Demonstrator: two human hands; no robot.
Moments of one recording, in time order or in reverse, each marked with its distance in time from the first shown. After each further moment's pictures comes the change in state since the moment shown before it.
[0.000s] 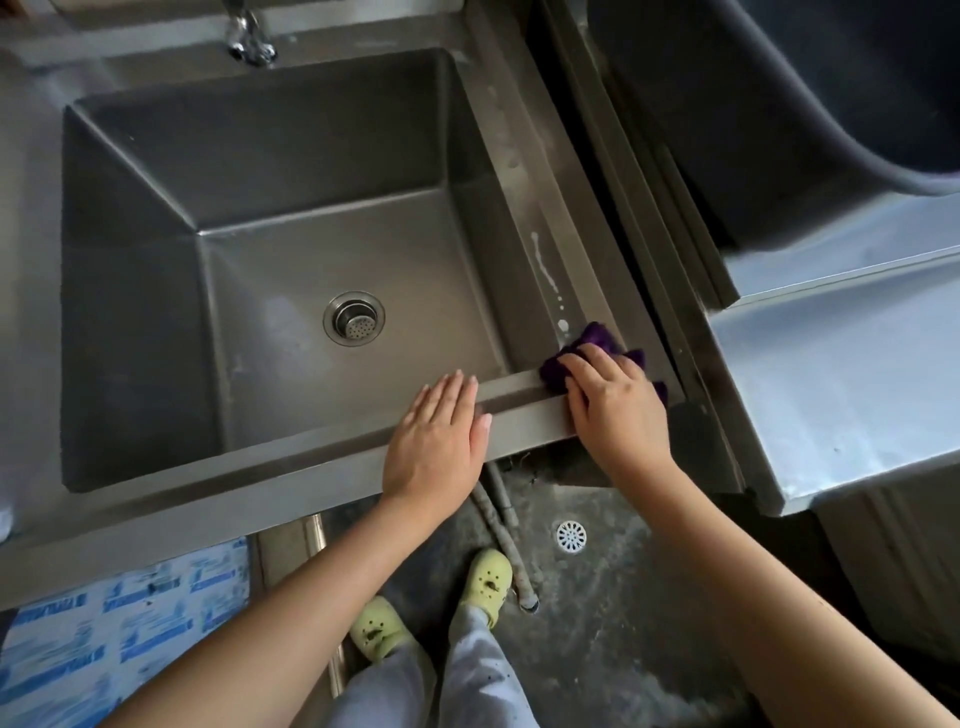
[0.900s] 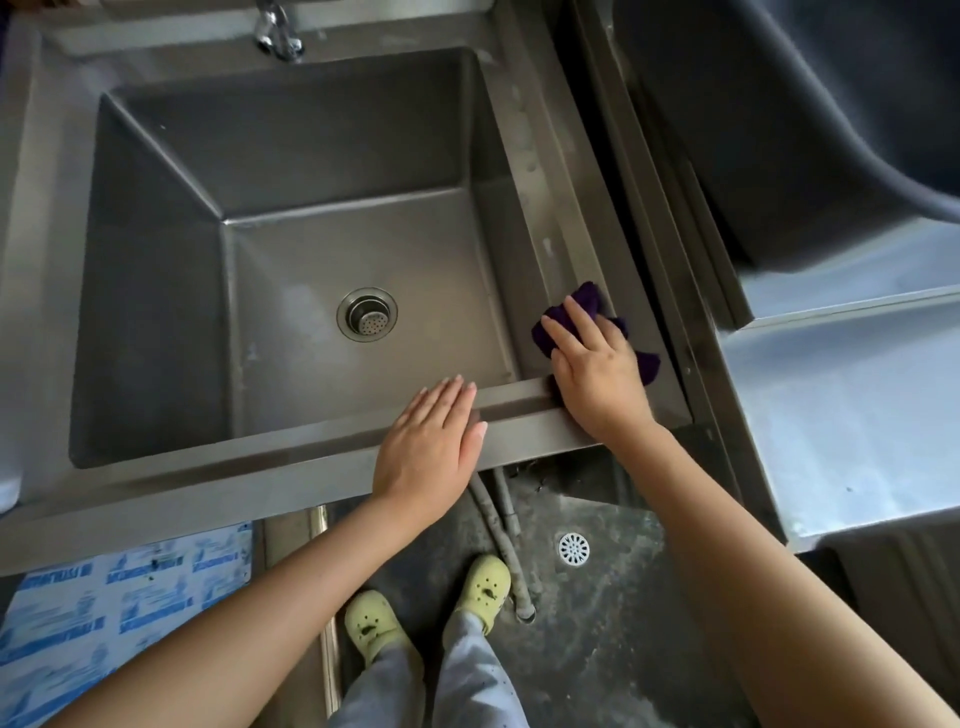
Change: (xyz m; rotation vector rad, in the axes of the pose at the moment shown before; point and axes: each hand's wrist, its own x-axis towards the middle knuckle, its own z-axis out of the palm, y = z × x) left_hand 0.000 -0.001 0.000 -0.026 -0.004 -0.001; right_hand 0.051 0.005 0.016 0.125 -0.209 -0.014
